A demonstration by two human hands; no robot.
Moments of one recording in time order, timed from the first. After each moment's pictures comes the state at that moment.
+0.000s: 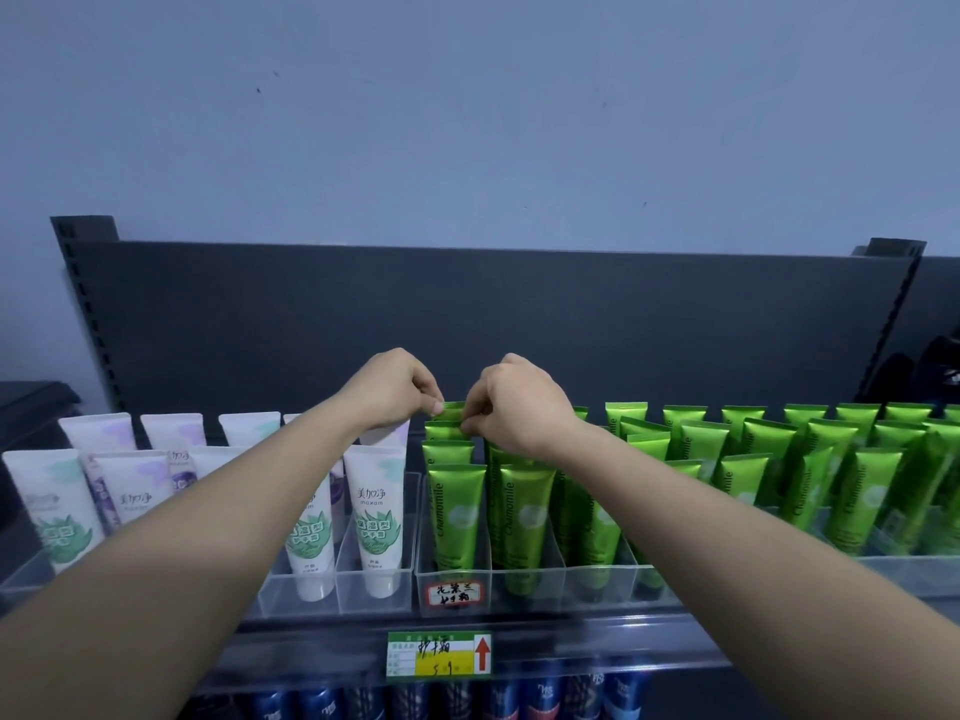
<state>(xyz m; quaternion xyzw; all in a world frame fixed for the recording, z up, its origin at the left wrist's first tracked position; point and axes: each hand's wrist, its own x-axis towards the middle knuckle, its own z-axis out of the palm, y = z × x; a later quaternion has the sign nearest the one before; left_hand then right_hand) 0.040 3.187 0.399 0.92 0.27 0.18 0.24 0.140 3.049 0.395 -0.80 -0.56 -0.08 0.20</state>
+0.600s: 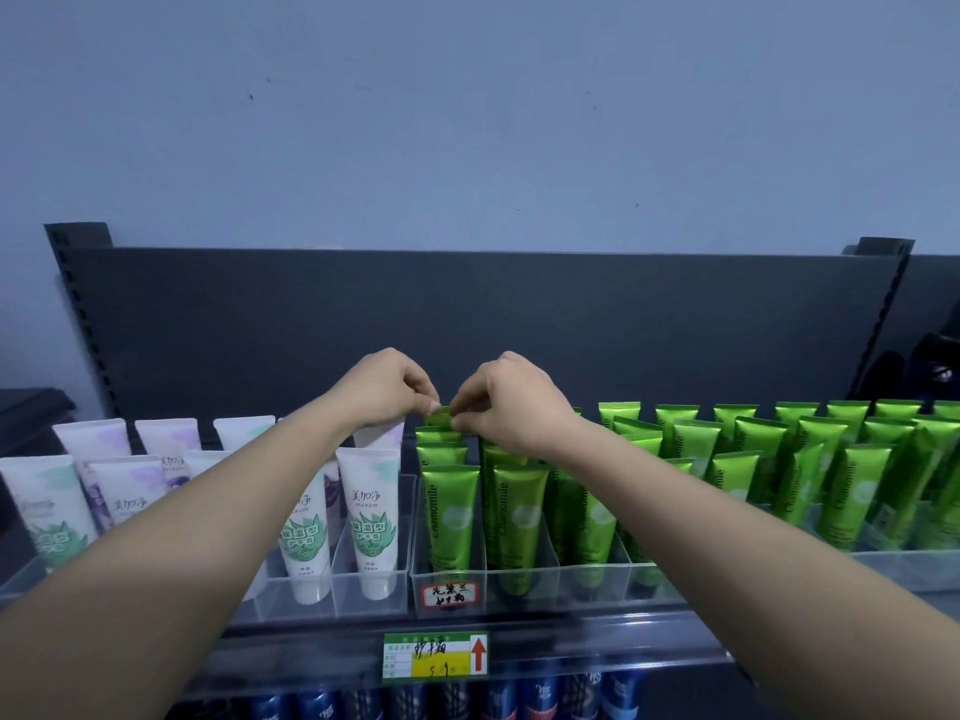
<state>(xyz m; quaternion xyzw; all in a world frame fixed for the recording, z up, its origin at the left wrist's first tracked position) 0.033 3.180 0.408 0.92 0.25 0.19 0.24 0.134 3.037 0.404 -0.77 -0.58 -0.07 0.25</state>
